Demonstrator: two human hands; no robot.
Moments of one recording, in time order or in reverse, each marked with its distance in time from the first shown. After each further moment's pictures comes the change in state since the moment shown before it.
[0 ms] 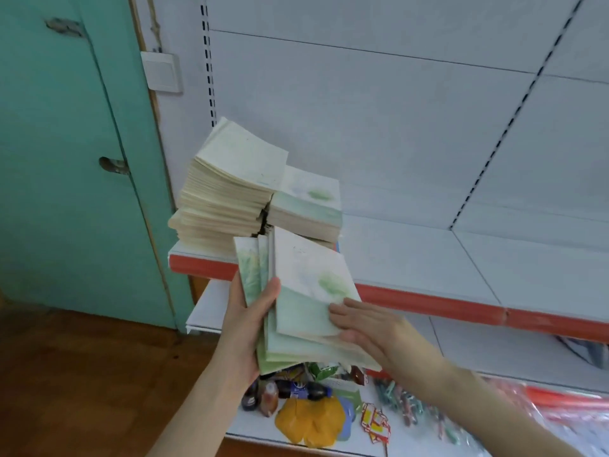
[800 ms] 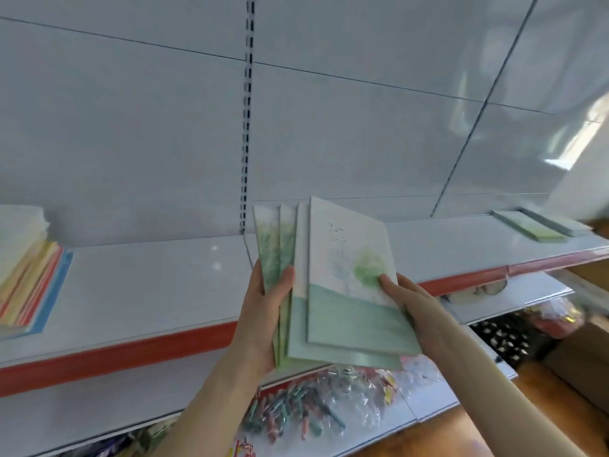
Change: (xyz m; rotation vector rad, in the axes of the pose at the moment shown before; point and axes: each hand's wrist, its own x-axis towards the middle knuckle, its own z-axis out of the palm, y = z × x) left_hand 0.020 -0.208 0.349 0.102 -0.462 -0.159; right_hand -0.259 0.216 -0.207 1.167 0.847 1.069
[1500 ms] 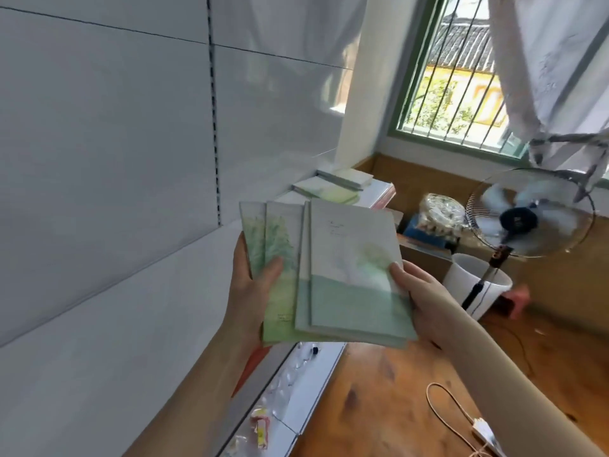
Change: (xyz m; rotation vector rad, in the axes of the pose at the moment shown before) left_hand 0.260 -0.228 0.359 0.103 -0.476 -0.161; right_hand 0.109 -0.102 -0.397 0.230 0.659 -0.183
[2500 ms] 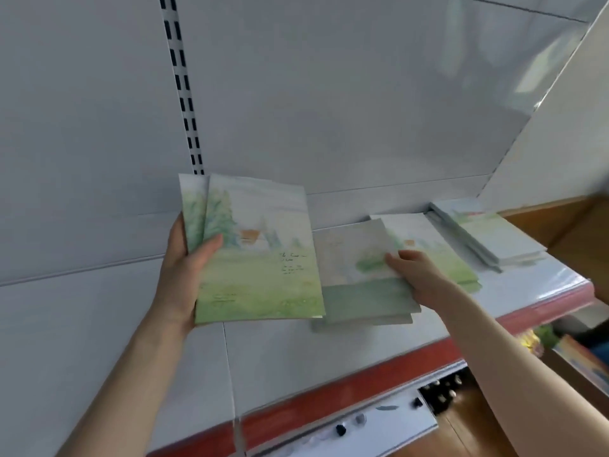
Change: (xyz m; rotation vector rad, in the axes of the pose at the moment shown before) left_hand 0.254 -0.075 0.053 0.237 0.707 0.281; right_hand 0.487 -0.040 0.011 -0.645 -0.477 0.062
